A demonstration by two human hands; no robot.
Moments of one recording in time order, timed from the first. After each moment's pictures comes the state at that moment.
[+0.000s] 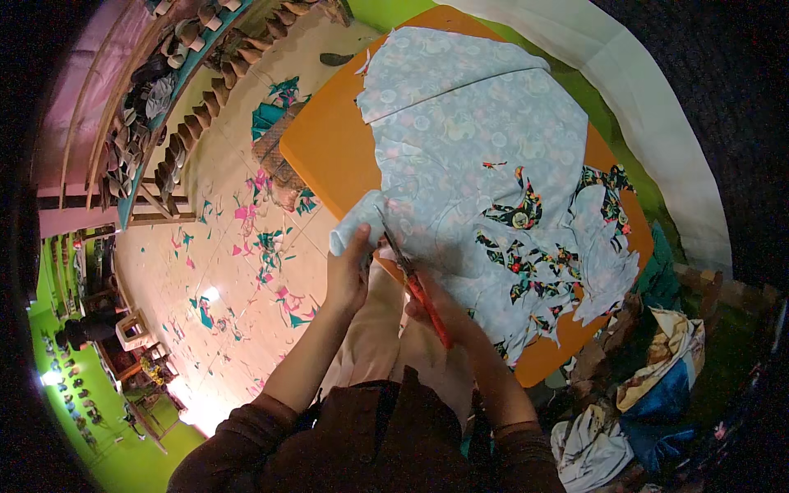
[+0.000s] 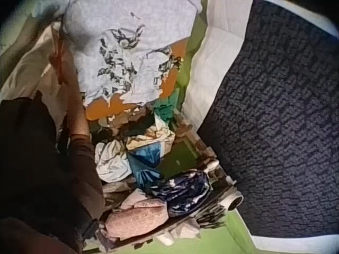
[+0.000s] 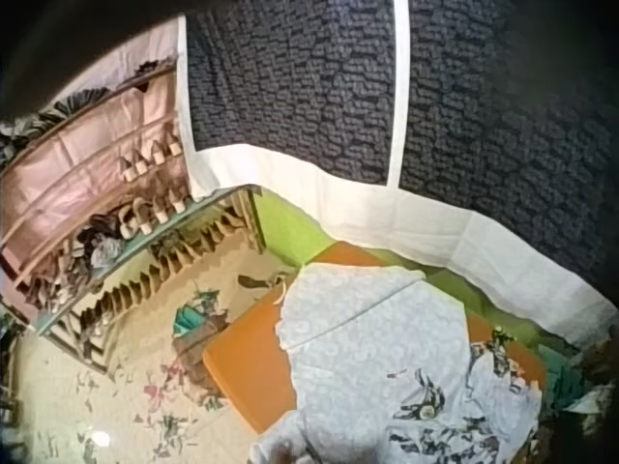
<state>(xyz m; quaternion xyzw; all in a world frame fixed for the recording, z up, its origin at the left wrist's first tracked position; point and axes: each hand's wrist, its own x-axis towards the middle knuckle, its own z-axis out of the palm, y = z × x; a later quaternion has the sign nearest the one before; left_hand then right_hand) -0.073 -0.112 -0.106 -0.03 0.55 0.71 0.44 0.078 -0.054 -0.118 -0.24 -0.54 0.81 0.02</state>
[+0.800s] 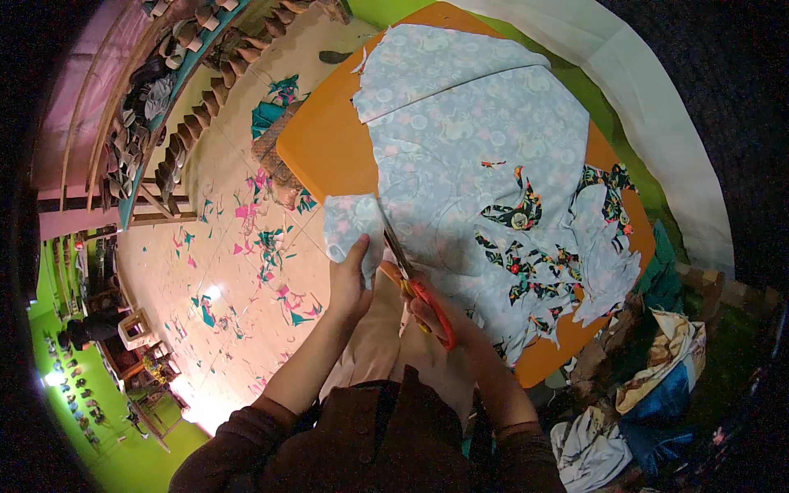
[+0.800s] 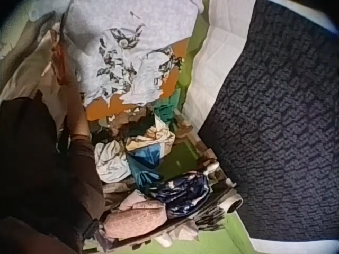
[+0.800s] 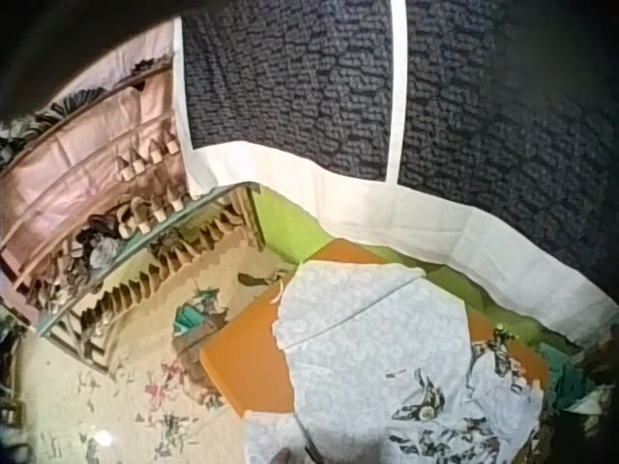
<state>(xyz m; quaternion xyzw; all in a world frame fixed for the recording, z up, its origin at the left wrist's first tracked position) -0.061 -0.114 -0.117 -0.14 0.50 0.75 0.41 0.090 -0.051 -0.129 -0.19 -0.41 0.89 -0.03</state>
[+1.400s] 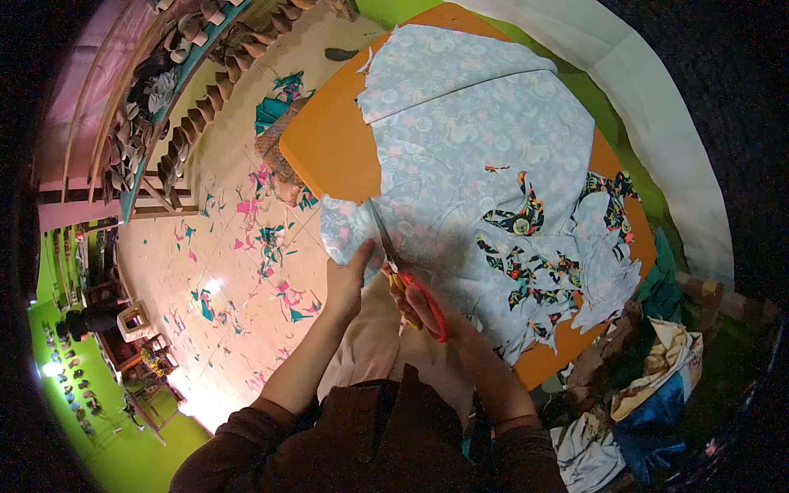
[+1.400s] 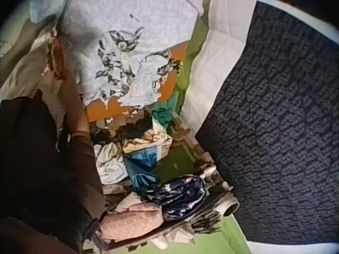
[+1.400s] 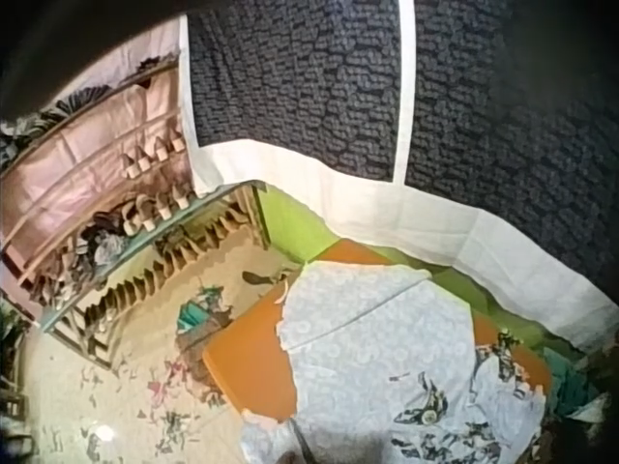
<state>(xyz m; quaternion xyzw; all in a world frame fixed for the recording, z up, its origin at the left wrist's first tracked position) -0.070 -0.118 -0.105 -0.06 0.68 0.60 0.42 0.073 -0.051 -0.132 -0.17 -0.33 0.93 -0.01</state>
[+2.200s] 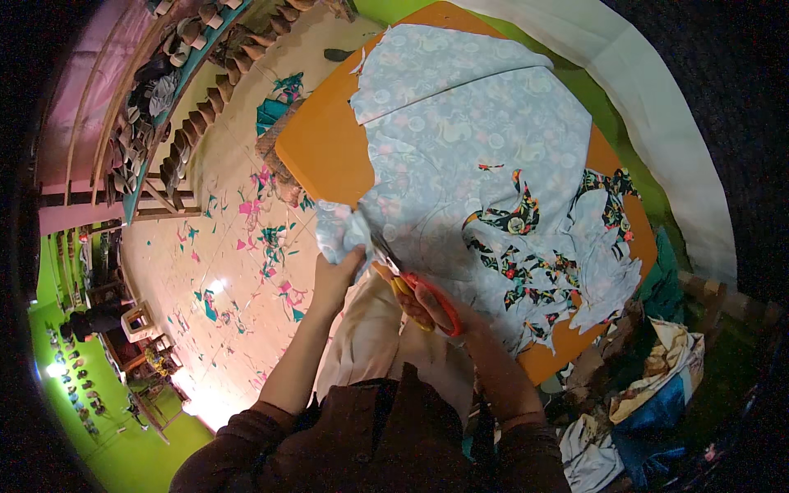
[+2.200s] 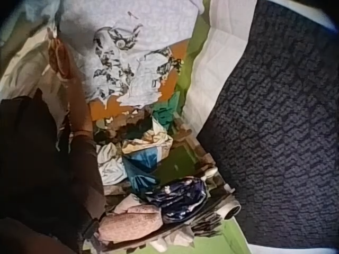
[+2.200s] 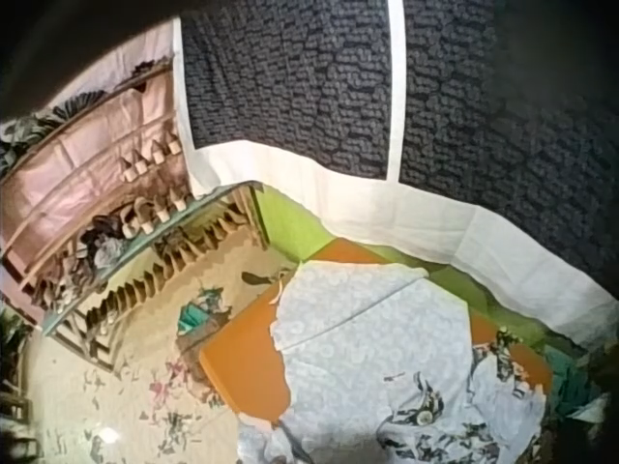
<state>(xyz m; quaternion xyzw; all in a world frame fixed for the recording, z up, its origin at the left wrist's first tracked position) -0.076 -0.122 -0.102 0.02 0.72 0.57 0.40 0.090 -0.029 -0.127 -0.15 -0.29 0.94 -0.07</state>
